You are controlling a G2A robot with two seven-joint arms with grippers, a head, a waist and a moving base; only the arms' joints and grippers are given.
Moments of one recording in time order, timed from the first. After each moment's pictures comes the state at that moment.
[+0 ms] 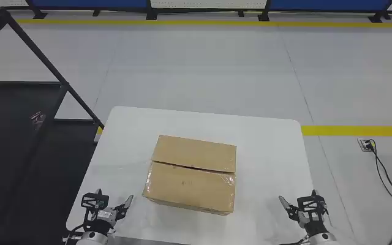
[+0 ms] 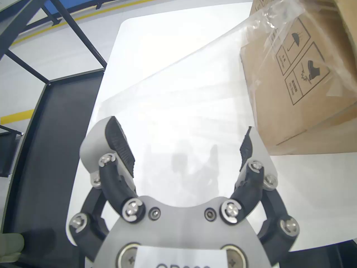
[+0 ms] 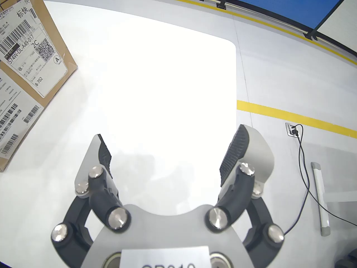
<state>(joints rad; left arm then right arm) 1.73 -1.15 -1.60 -1.80 1.33 0.00 0.00 -1.73 -1.15 1.60 -1.80 -1.33 0.00 0.00</state>
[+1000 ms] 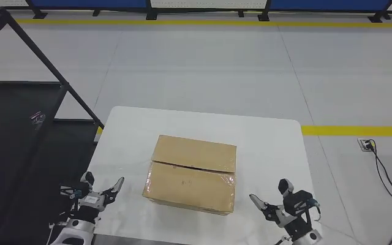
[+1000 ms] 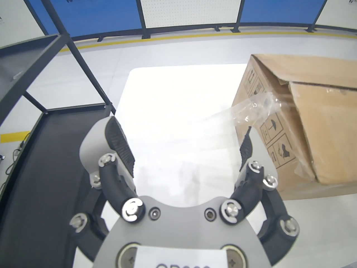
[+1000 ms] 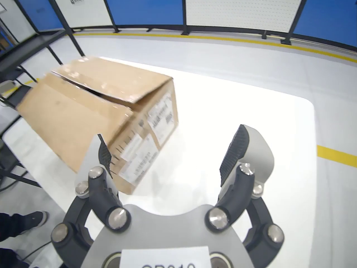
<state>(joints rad) 1.67 -1.14 -1.72 -1.84 1.15 -0.17 0.06 -1.75 -1.16 1.50 -2.14 -1.10 -0.17 0.13</state>
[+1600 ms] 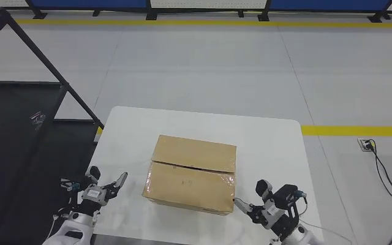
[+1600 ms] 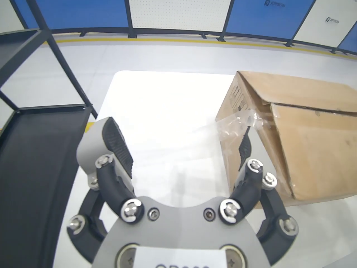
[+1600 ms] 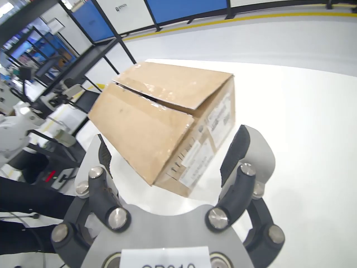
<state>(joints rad) 1.58 -1.15 -1.71 -1.81 1.05 -0.25 0.01 -1.64 -1.17 1.44 -2.08 -0.80 -0.28 0.28</state>
